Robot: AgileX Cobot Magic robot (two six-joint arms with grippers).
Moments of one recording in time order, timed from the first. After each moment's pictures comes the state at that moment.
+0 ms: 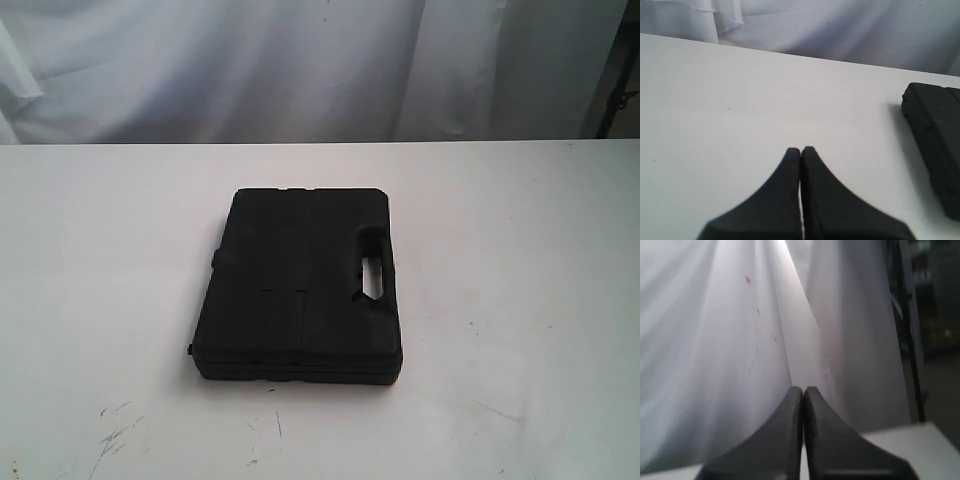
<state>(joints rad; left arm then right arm) 0.03 0.00 0.00 0.01 0.37 -0.12 0.08 0.51 -0.65 0.07 0.21 0.16</state>
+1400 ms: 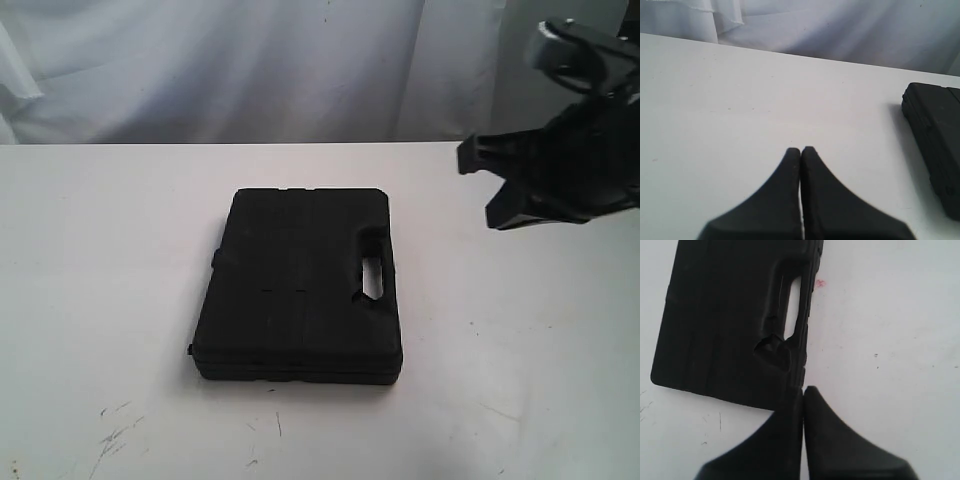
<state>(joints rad) 0.03 0.00 0.00 0.01 0.37 -0.12 0.42 1.40 -1.08 0.25 0.84 0.13</state>
